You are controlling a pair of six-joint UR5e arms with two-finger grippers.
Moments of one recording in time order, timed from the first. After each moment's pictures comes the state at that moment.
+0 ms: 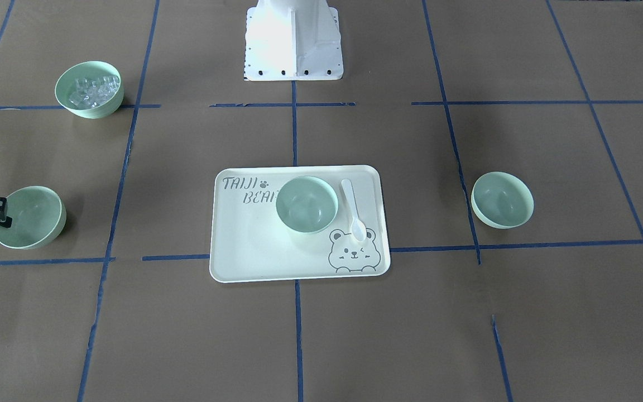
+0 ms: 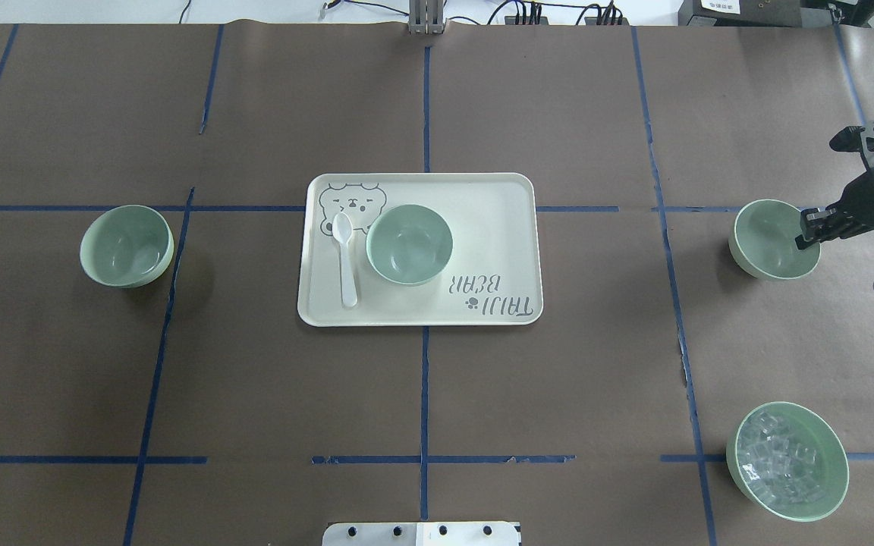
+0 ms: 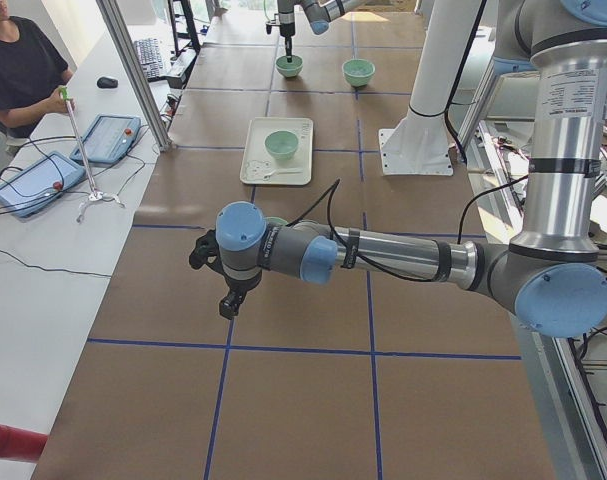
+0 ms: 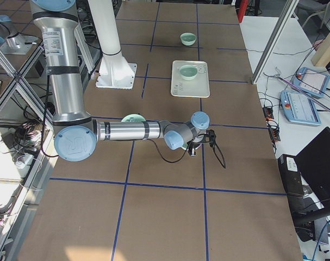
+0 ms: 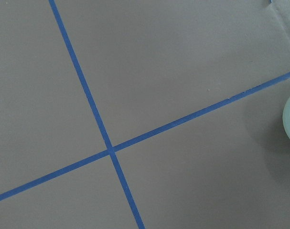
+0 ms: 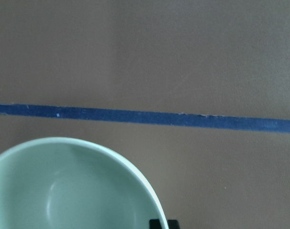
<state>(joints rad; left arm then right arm) -1.55 -1.58 -1.68 -1.71 -2.44 0.20 1.11 -1.47 1.44 -1.08 2.33 0.61</state>
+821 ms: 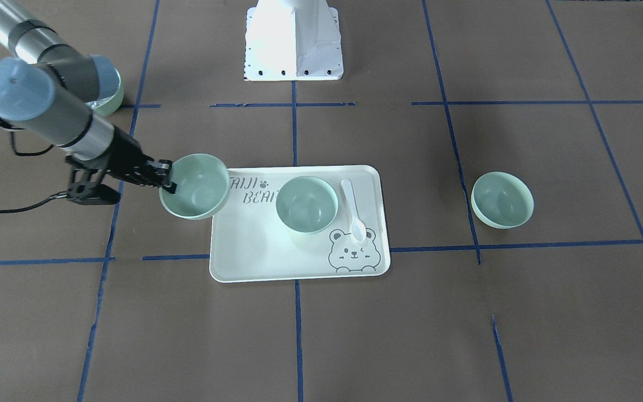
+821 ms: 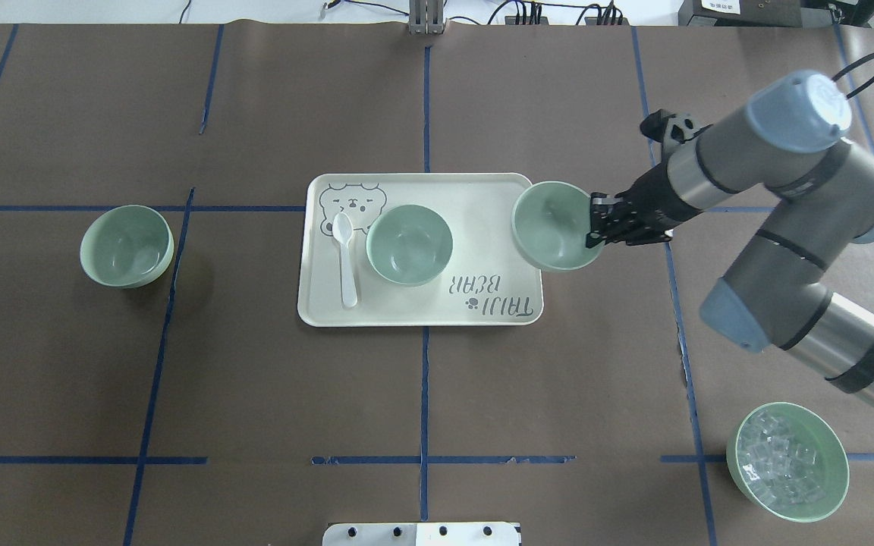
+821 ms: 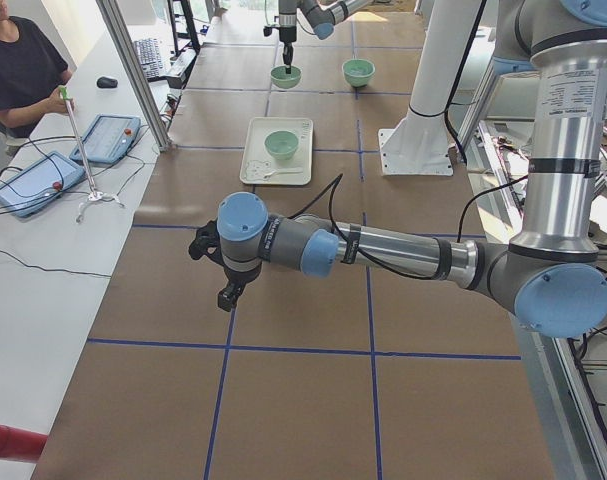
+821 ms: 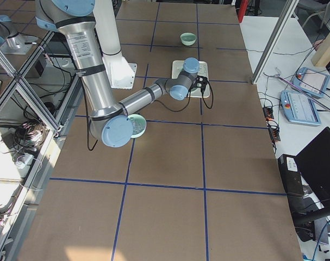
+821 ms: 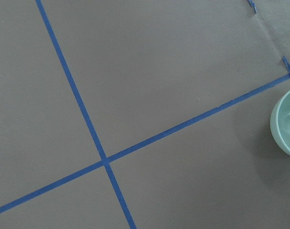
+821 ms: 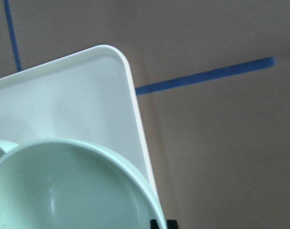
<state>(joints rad) -1.55 -1.58 -1.72 -1.72 -2.44 0.20 0.75 -1.16 1.66 -1.05 2.22 1.41</state>
